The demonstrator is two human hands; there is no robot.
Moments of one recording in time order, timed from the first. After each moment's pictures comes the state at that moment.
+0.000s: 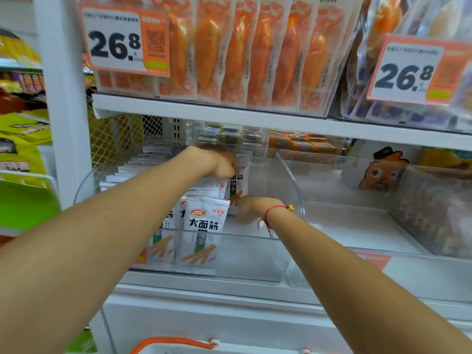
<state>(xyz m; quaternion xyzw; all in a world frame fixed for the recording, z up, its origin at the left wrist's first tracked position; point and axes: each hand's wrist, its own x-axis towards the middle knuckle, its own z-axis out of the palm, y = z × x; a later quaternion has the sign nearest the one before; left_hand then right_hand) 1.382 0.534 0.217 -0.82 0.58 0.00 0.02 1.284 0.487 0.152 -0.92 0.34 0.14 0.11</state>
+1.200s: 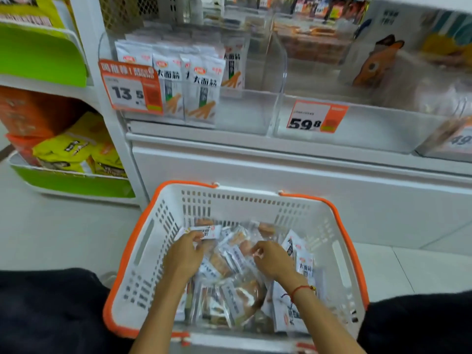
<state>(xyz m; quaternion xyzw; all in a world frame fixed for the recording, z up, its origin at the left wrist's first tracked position) 1.171 0.801 -0.093 -0.89 0.28 0.25 -0.27 1.019 0.659 -0.105 -0.87 0.40 0.08 0.28</state>
